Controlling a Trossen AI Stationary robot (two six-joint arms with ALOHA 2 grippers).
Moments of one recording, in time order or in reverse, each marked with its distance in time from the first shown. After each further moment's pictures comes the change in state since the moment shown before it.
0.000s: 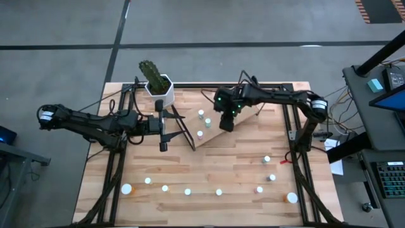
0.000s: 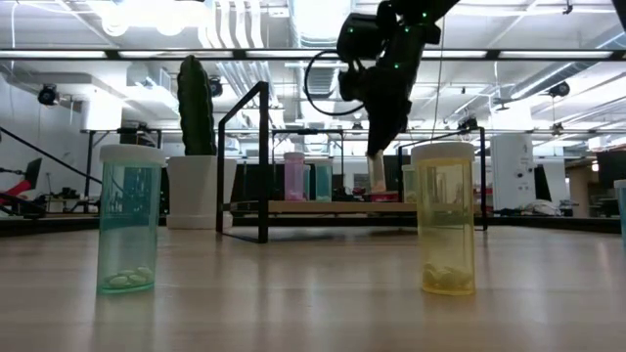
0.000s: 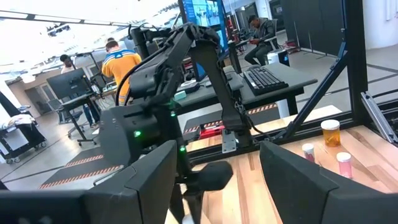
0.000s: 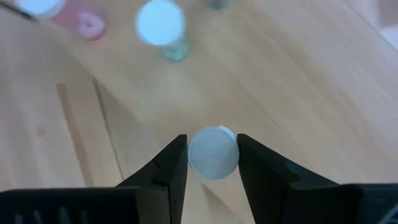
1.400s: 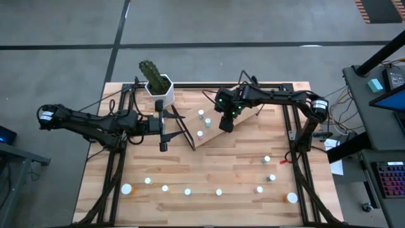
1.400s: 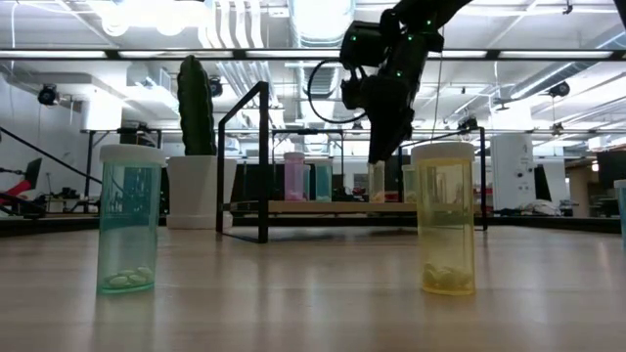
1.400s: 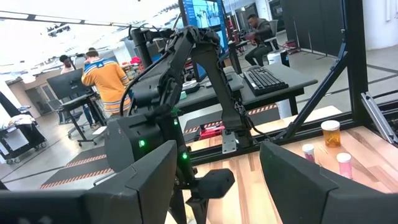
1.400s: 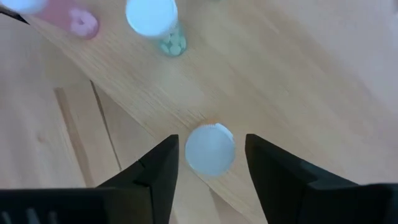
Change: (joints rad) left arm 0.000 0.000 0.000 0.002 0.000 0.000; right arm -0.001 -0.013 -0.065 0.061 -0.016 0.045
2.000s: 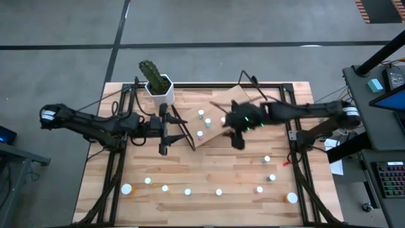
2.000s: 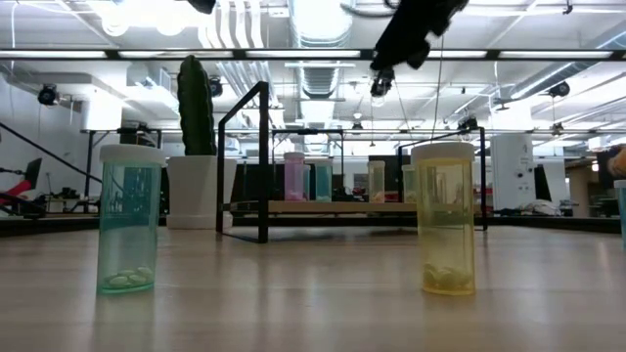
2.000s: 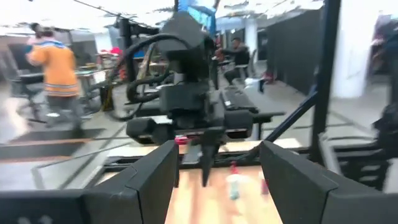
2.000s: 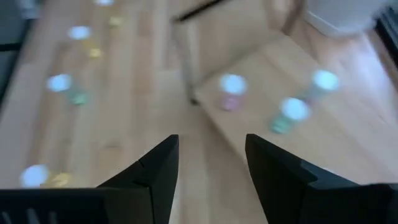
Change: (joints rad) left arm -0.028 0.041 -0.028 0.108 0.061 -0.273; right arm 0.317 -0.389 -0.206 0.278 0.080 0.055
